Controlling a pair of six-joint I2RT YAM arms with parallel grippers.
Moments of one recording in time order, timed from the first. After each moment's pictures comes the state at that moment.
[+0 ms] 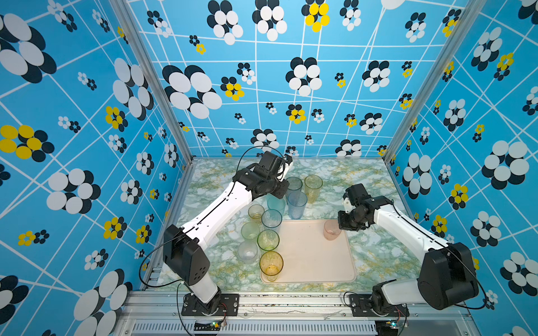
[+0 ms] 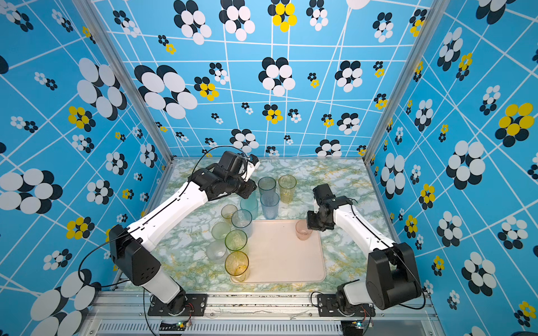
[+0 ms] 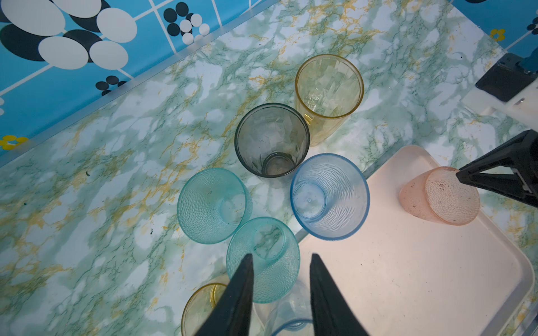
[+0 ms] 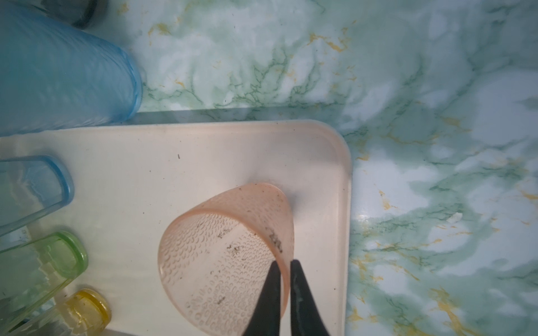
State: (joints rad) left arm -0.60 1.65 1.62 -0.79 0.05 0.01; right arm 0.30 1.42 1.00 -0.87 -0.08 0.30
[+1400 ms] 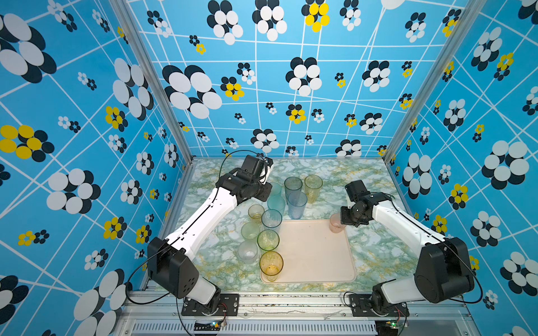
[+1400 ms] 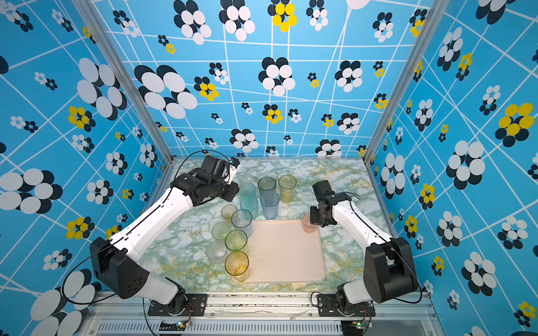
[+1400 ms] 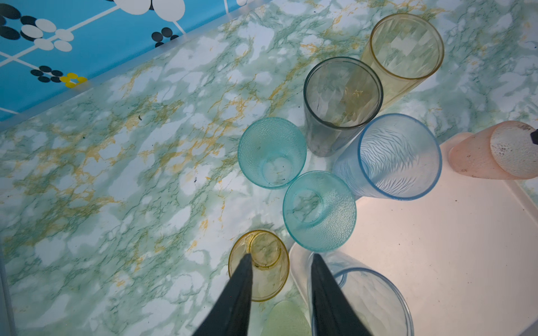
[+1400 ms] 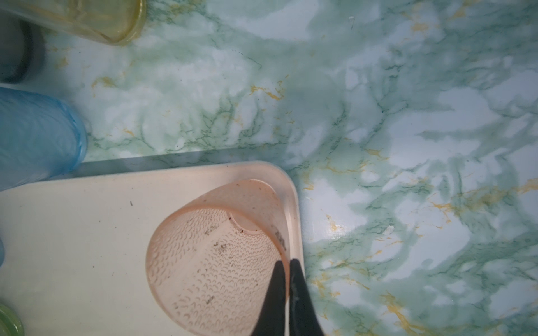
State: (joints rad) left arm -0.48 1.51 1.46 -0.82 0.01 0.01; right arm 0.27 1.46 1.04 -0.86 0.08 0.32
